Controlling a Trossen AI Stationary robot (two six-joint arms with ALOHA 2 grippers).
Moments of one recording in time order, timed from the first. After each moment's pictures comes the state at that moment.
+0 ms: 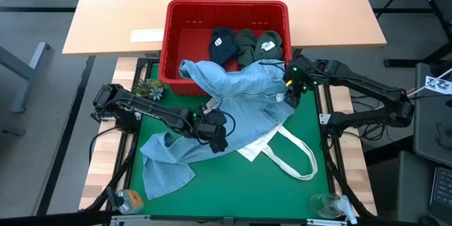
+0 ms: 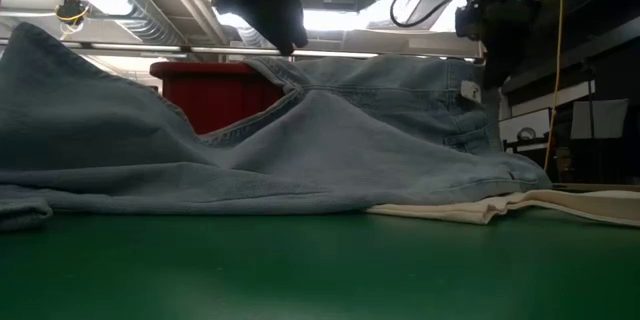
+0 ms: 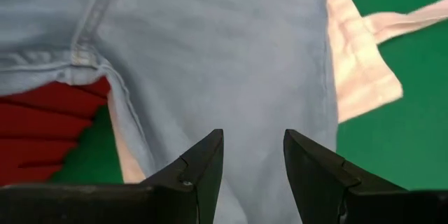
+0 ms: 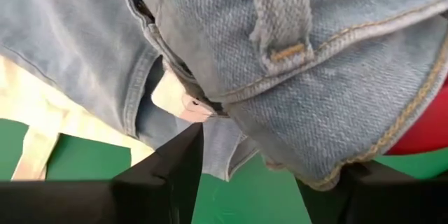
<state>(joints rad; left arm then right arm) -0.24 1.73 1.49 -0.89 -0.51 -0.66 -0.52 1.16 1.08 -1.08 -0.06 -0.05</state>
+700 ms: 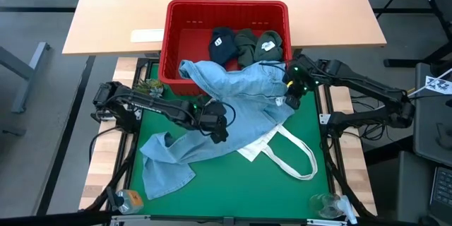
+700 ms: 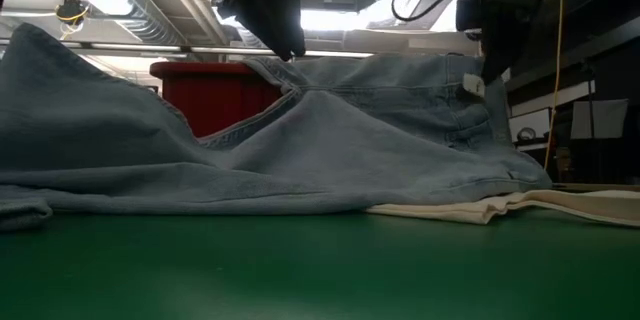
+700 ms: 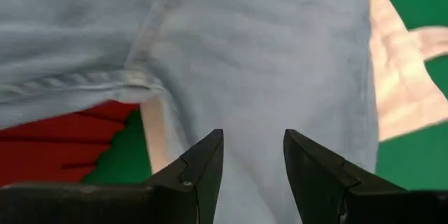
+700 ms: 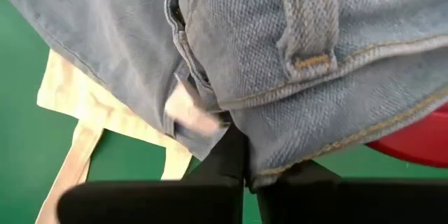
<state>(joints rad) -0.16 1.71 1.49 -0.92 -0.52 -0.64 -0.52 1.14 1.08 -1.09 -0.18 -0.06</state>
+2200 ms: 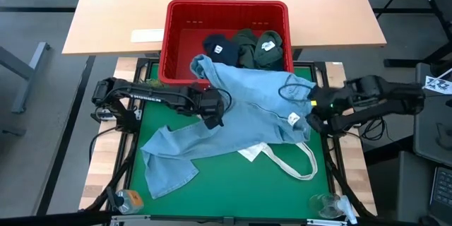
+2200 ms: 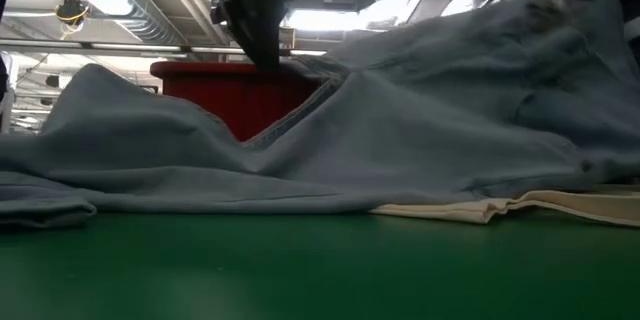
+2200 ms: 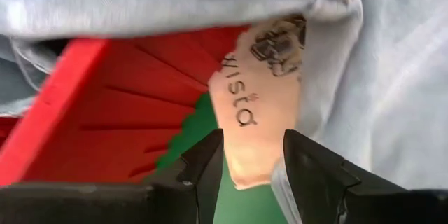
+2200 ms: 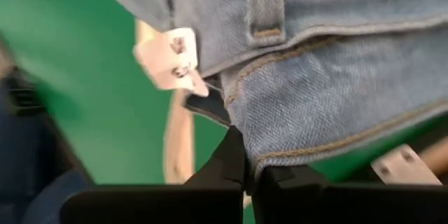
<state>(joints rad) -0.05 1.69 1.49 -1.06 -0.51 -0.54 0.15 0.94 1.25 -1.47 0.02 0.87</state>
